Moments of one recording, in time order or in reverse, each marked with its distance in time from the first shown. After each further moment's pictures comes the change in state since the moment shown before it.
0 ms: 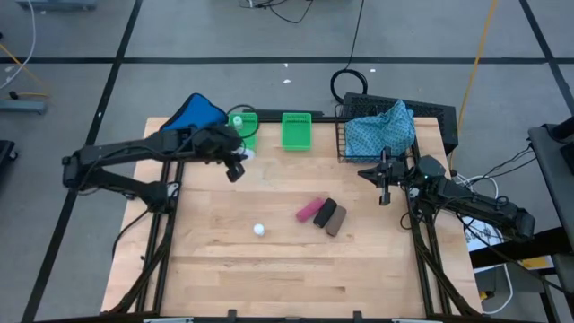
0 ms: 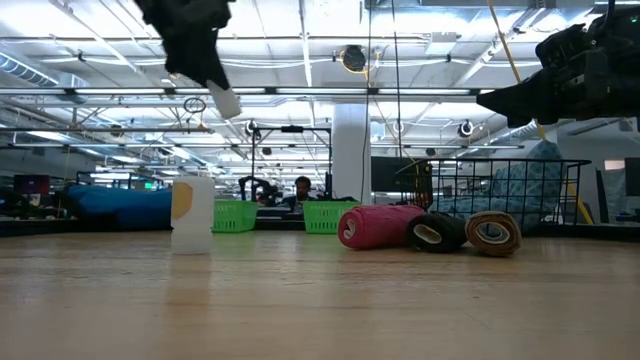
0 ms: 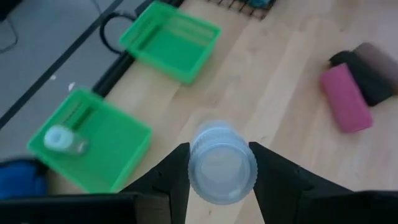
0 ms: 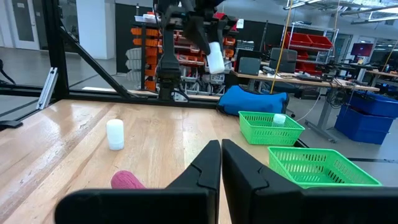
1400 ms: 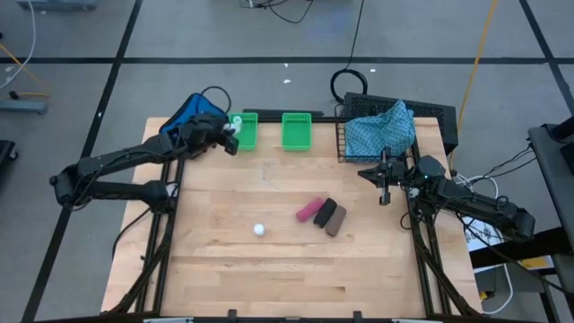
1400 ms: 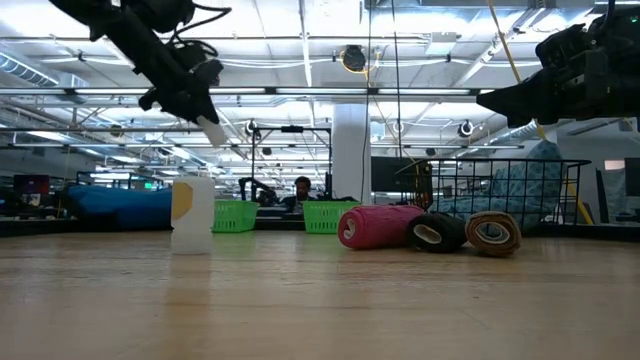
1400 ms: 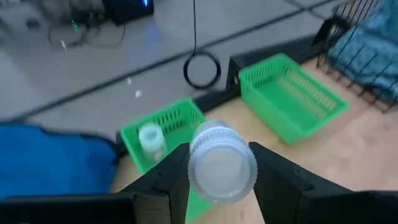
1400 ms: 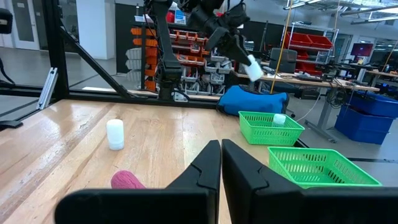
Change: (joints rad) left arm 0.275 -0.127 -0.329 0.446 -0.150 -0.102; right arm 0.000 0.000 0.000 0.000 0.000 0.000
